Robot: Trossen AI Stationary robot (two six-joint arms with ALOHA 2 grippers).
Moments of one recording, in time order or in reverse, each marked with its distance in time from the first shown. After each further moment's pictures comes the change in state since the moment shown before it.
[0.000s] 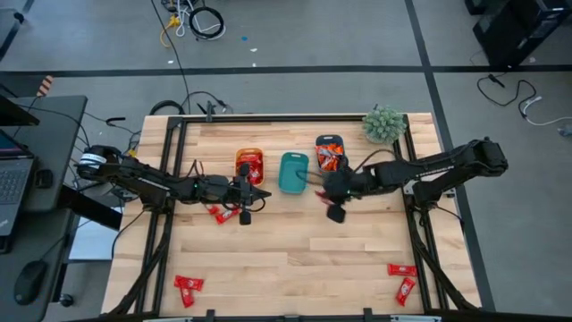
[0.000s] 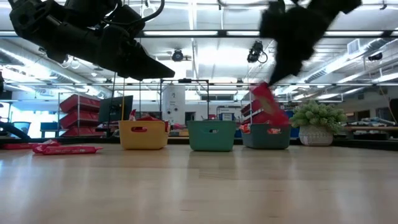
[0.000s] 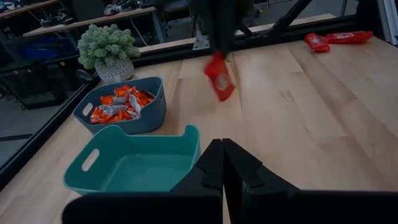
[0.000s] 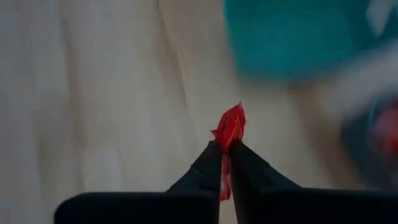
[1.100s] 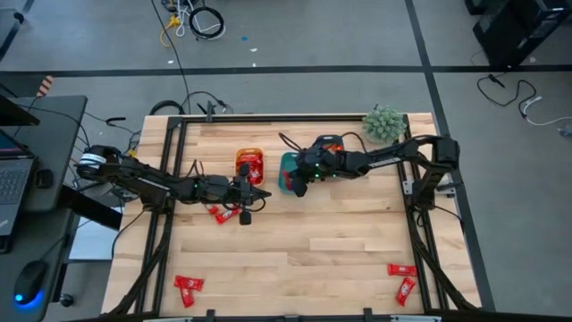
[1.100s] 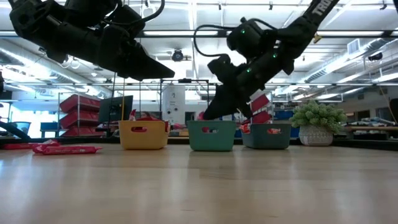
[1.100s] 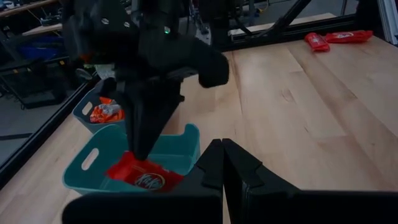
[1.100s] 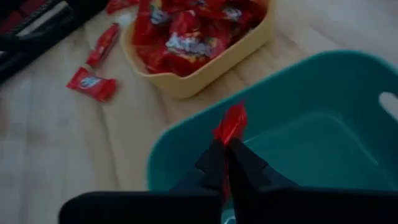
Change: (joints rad) left arm 0.000 0.000 0.001 -0.004 0.000 -0.003; right arm -0.289 0.424 0.023 0.688 -0.168 0.087
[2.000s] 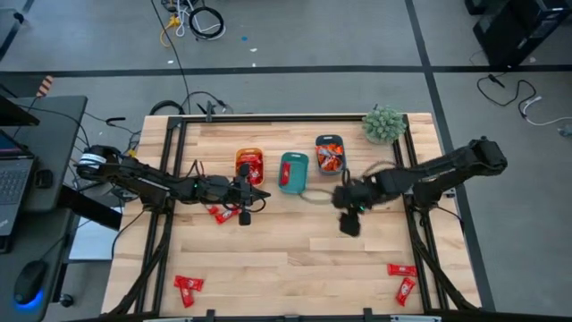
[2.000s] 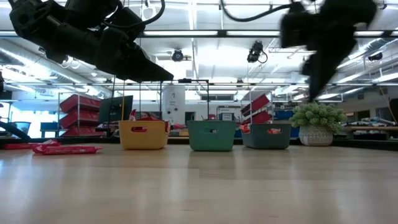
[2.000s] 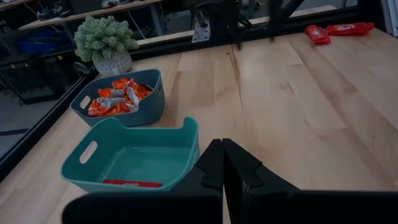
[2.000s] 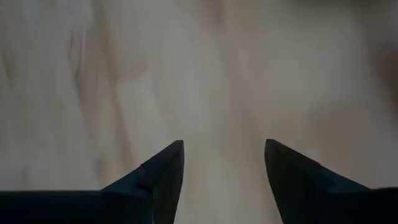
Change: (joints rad) left arm 0.000 0.000 0.000 -0.025 0.000 -0.003; right arm 0.386 -0.417 0.000 -0.922 0.010 0.054
